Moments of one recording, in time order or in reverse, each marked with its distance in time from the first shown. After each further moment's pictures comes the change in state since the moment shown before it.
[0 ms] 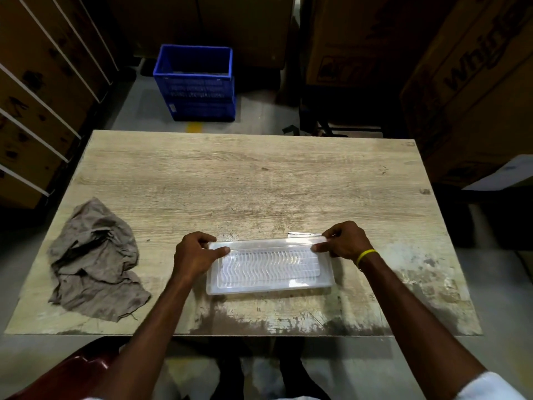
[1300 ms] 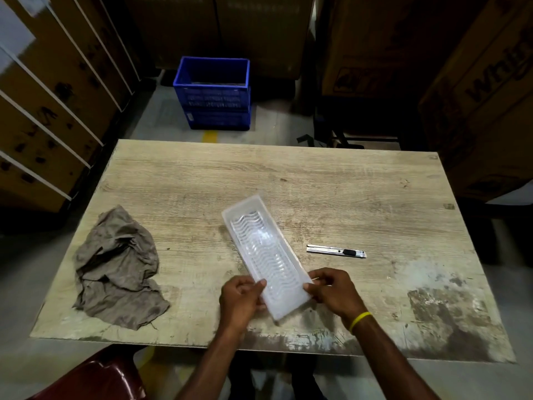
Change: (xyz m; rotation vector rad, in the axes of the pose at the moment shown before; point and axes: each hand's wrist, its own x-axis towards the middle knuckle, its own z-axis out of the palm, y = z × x) left_hand -0.067 -0.023 0.057 -0.547 -0.033 -0.187; right_hand -0.040 0.026 0.094 0.365 -0.099 -0.052
